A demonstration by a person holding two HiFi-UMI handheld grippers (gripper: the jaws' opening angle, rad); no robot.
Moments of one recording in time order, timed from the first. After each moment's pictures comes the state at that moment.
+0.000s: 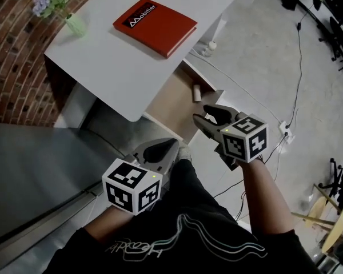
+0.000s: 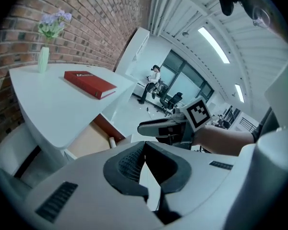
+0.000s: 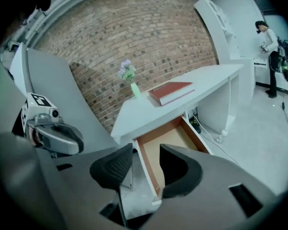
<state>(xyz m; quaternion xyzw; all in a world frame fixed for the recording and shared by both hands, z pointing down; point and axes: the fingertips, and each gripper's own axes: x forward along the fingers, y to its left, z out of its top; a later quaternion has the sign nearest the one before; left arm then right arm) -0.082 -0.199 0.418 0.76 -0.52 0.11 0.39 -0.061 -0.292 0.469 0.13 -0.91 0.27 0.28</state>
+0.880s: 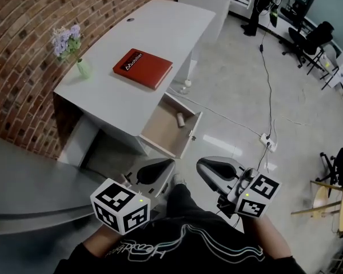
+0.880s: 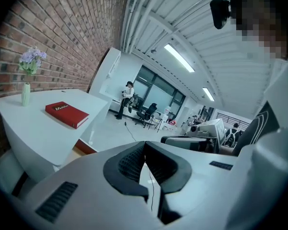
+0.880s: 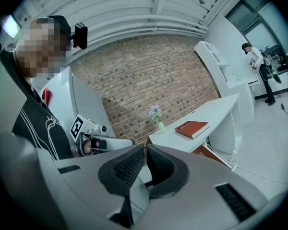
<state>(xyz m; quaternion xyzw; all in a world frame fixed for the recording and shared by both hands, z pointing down) -0.043 -0.071 0.239 0.85 -0.44 0.04 0.27 0.009 -0.080 0.240 0.15 -0.96 0.23 0.05</state>
